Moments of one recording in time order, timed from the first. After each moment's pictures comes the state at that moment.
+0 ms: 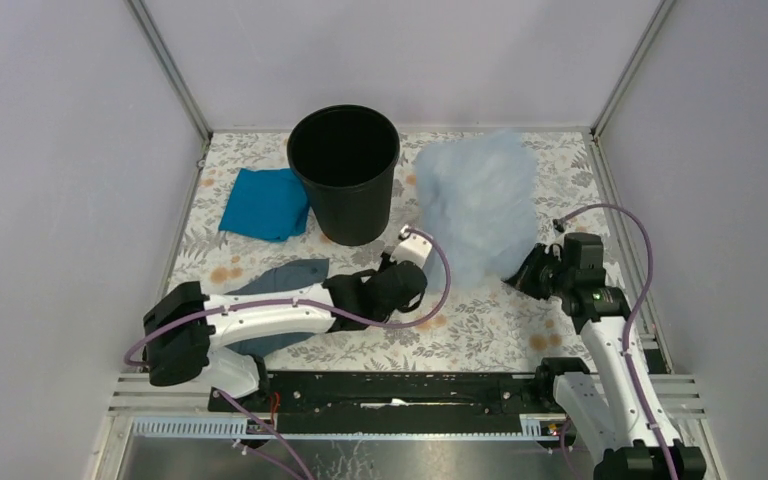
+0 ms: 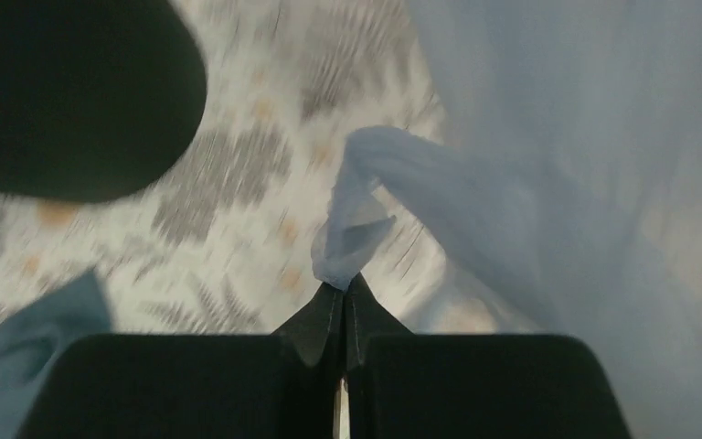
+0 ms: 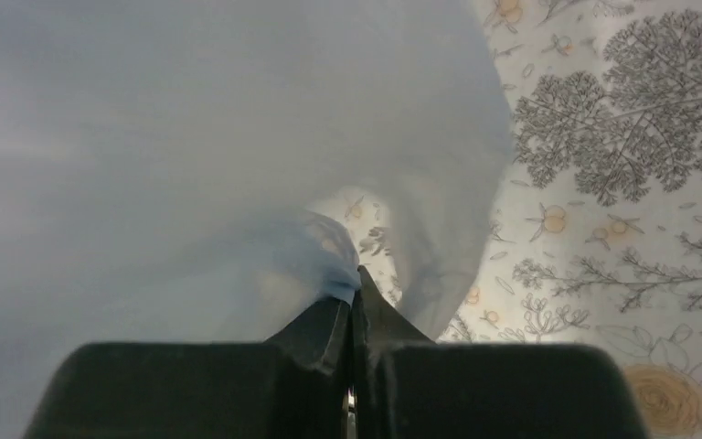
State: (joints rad) left arm -1.20 1.41 0.99 -0.17 -0.64 -0.38; right arm 0.02 0.75 0.61 -0.53 -0.39 0.54
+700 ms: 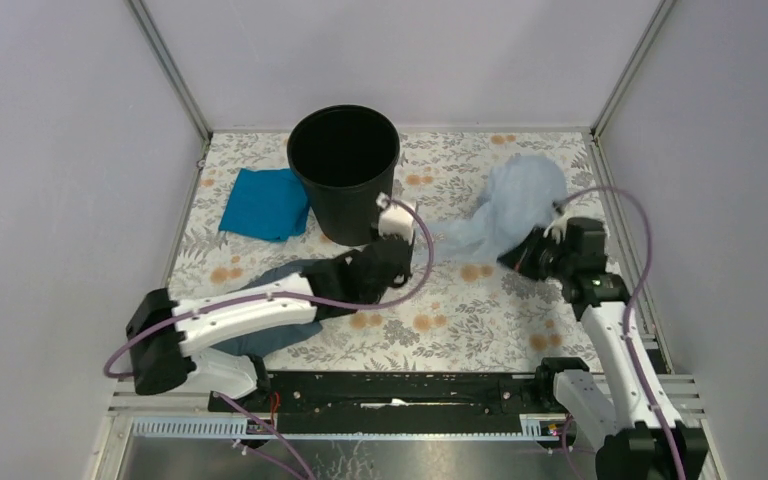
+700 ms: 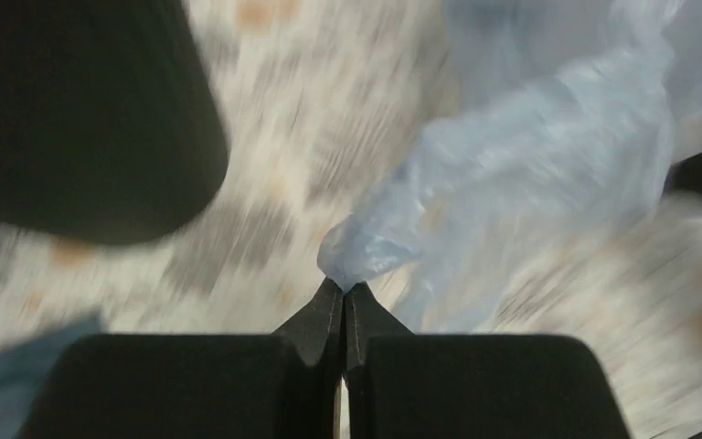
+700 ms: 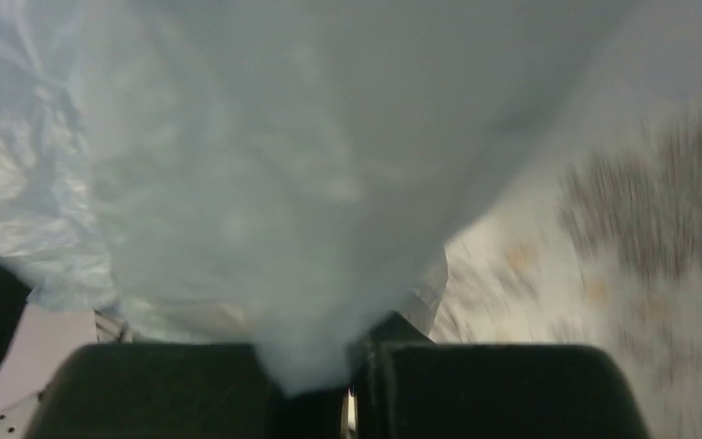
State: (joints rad) left arm -1.15 1.29 1.11 -0.11 -0.65 -0.38; right arm 0.02 0.79 0.74 -0.43 -0.47 0.53
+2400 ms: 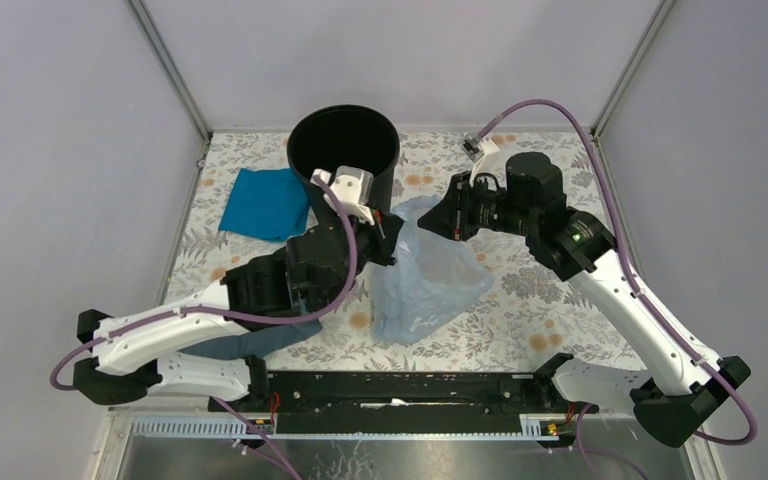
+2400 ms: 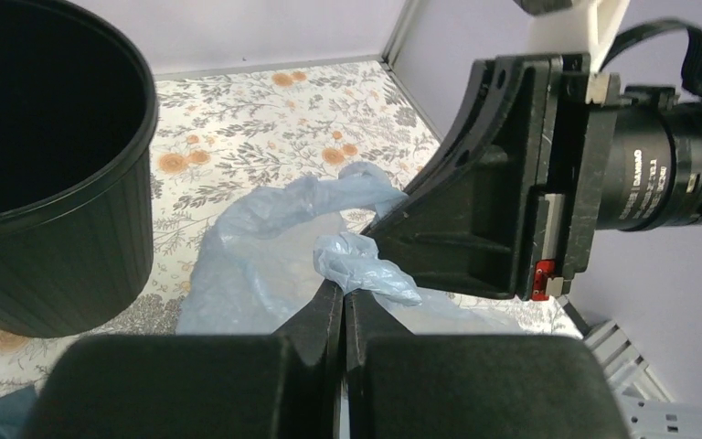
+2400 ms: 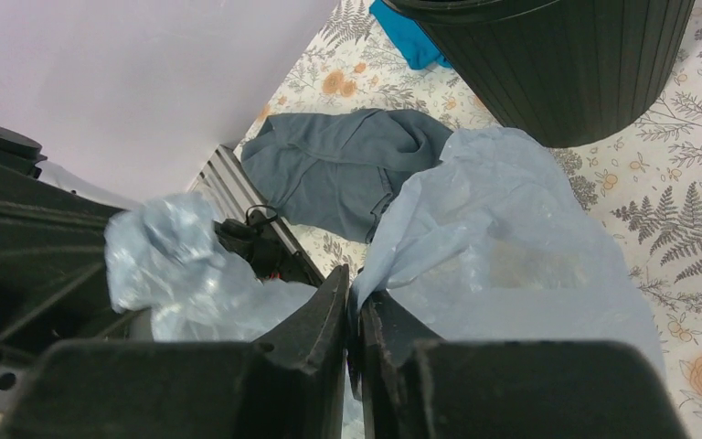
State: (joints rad) left arm -1.28 1.14 1.33 -0.34 -0.71 -0.44; right arm 0.63 1.14 1.32 -0.55 -0.43 0.47
